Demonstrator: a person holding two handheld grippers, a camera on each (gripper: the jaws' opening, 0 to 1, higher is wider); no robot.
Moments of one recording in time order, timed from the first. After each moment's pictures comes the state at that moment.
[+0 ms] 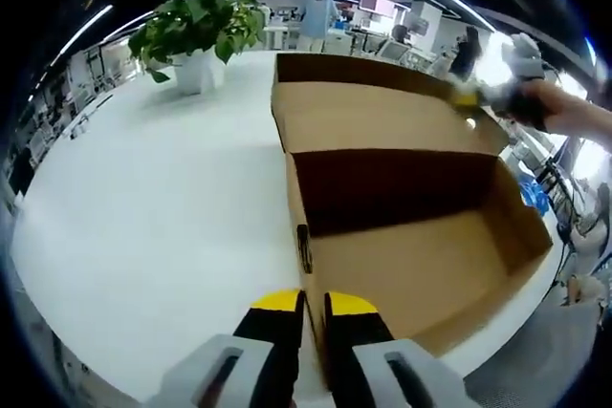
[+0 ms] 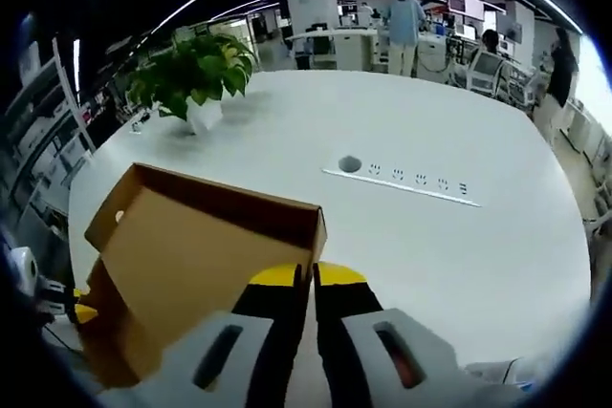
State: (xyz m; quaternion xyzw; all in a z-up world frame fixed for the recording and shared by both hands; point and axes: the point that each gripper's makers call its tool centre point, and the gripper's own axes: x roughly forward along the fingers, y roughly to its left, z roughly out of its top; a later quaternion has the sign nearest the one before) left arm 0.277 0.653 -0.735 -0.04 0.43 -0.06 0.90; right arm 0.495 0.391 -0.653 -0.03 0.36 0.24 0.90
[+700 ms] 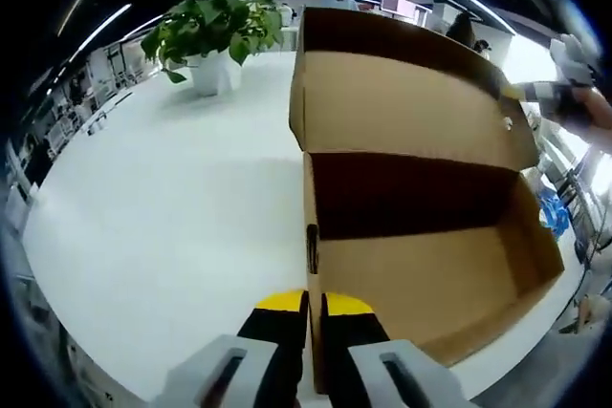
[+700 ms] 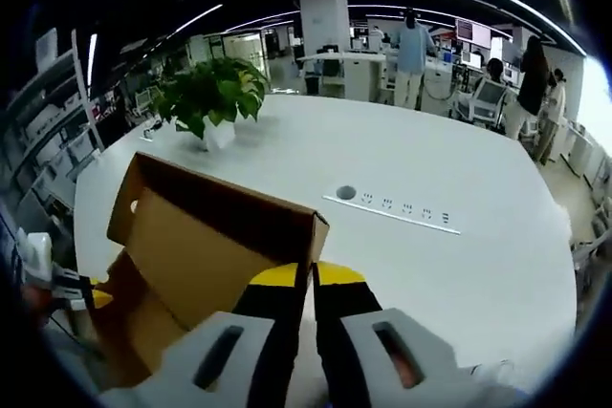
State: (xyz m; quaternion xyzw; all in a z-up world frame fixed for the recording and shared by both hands) left arm 0.295 0.648 -0.736 -0.04 0.43 -0.01 0.90; right arm 0.498 0.372 -0.617 -0.04 0.31 0.26 0.91
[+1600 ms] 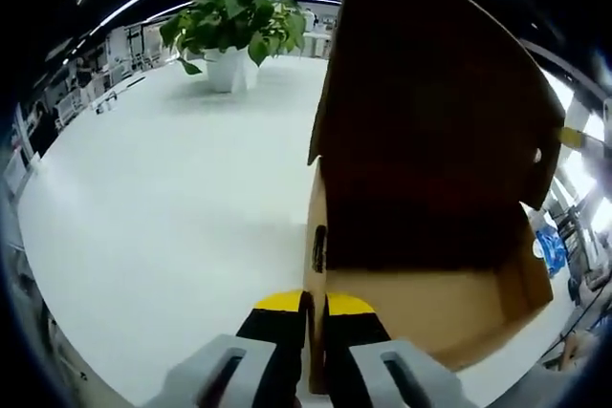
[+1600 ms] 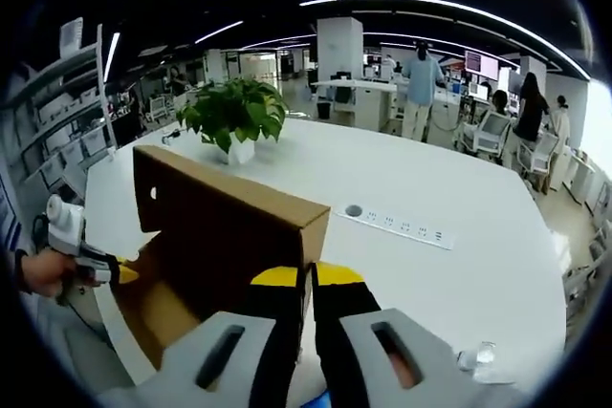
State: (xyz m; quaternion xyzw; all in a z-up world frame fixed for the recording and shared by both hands) left arm 0.314 0.651 -0.734 -0.09 0.41 0.02 0.91; right arm 0.432 0.369 -0.580 -0.06 0.25 0.28 0.92
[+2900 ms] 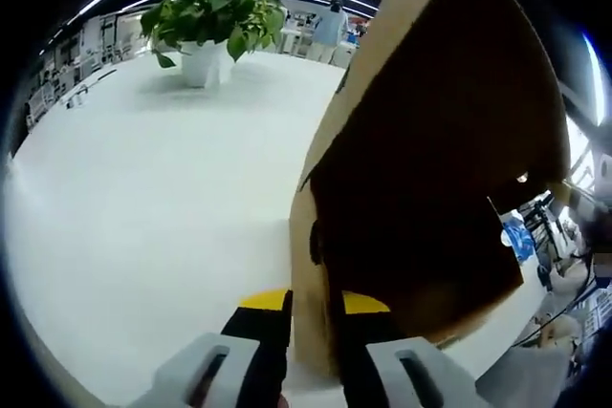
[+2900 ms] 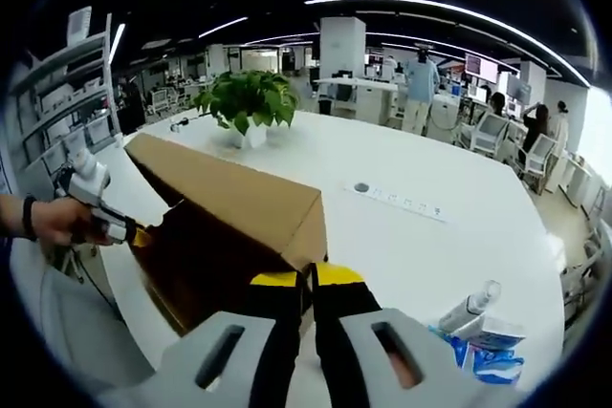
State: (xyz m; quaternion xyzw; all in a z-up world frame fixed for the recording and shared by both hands) left arm 0.296 0.648 -0.718 -0.12 0.41 -0.08 0.90; right arm 0.362 0.364 -0.598 -0.07 0.25 0.28 0.92
